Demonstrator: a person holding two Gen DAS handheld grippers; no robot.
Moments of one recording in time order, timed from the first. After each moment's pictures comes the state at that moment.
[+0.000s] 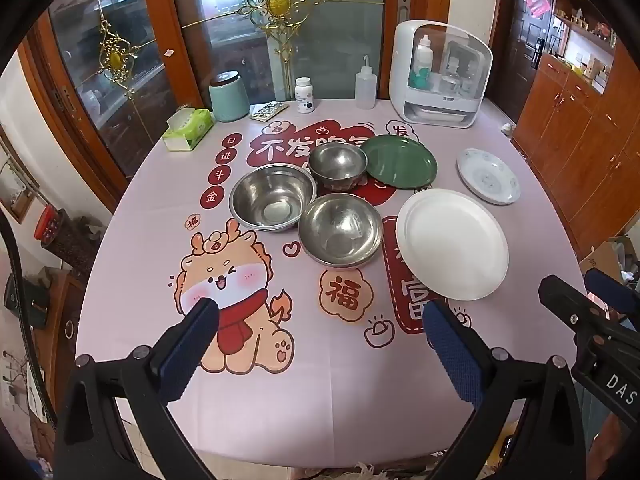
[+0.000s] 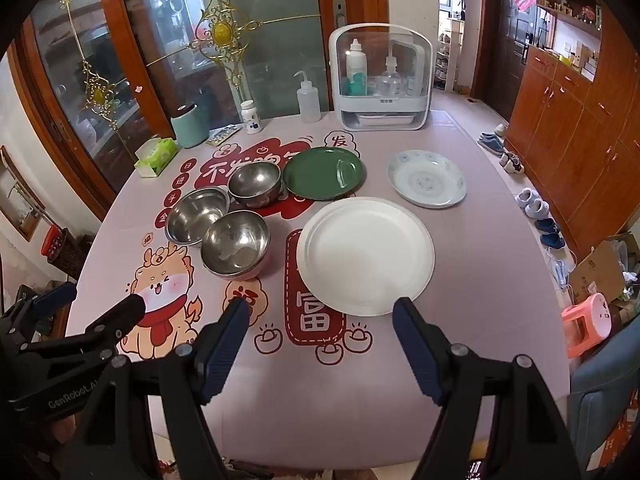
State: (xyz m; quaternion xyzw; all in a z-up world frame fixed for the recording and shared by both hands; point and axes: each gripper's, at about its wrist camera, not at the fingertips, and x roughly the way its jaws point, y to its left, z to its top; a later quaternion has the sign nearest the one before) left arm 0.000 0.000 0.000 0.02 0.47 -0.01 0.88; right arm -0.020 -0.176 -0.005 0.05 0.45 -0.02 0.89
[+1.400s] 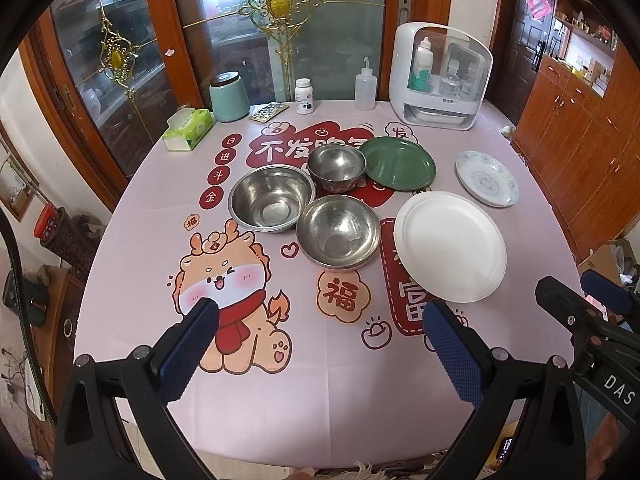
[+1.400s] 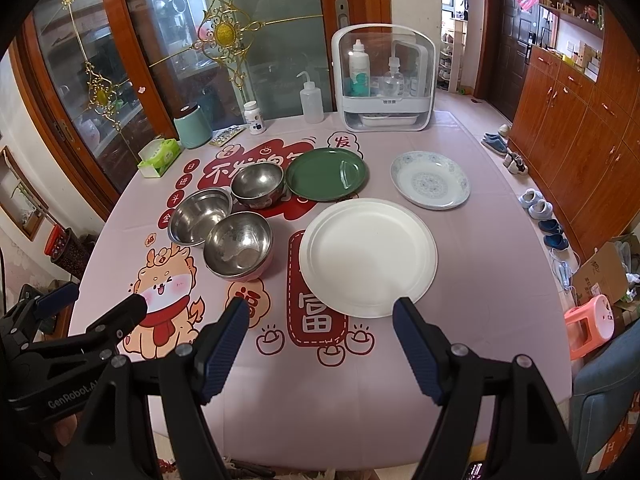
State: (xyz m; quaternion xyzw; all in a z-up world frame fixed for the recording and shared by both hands) left arm 0.000 -0.005 0.000 0.02 0.47 -0.01 0.88; right arm -0.018 -0.177 -0.004 0.06 0.45 -0.02 0.89
